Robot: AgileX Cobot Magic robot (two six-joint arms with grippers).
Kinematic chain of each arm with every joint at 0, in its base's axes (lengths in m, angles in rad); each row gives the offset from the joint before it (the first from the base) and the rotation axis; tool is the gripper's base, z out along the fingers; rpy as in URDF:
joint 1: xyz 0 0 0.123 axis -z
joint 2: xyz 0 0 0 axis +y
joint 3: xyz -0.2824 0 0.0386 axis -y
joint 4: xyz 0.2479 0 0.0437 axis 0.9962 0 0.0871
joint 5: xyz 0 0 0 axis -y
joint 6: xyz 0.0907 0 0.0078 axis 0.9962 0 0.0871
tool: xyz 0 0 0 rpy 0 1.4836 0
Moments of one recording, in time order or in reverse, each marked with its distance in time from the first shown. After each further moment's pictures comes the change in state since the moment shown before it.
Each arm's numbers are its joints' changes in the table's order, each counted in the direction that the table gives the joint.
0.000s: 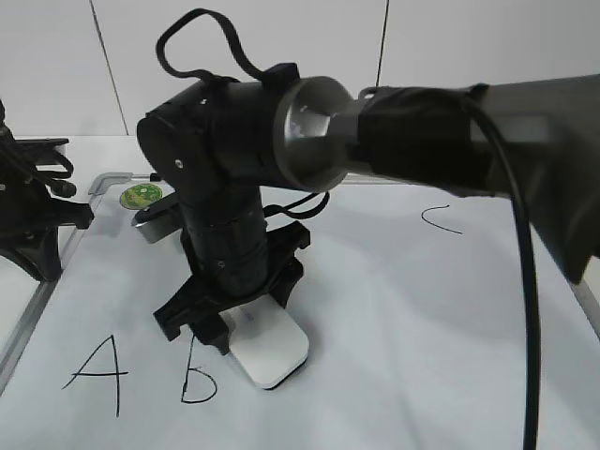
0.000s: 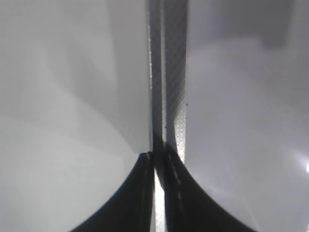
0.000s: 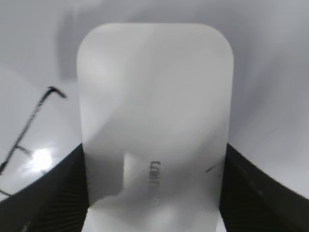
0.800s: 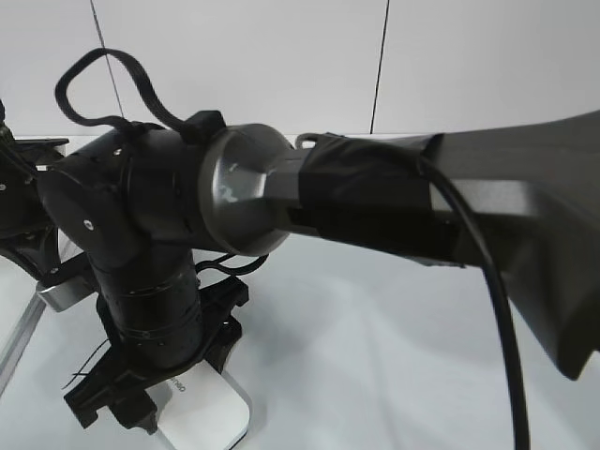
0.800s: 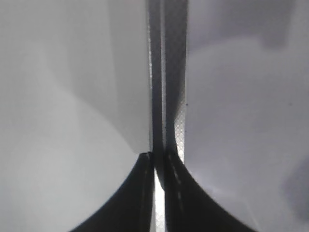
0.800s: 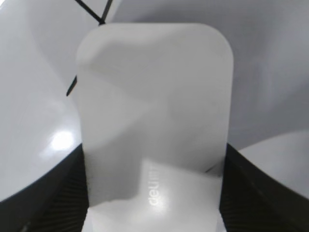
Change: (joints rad) left arm 0.000 0.000 0.000 0.000 0.000 0.000; right arm -0.141 0.004 0.000 0.113 0.026 -0.029
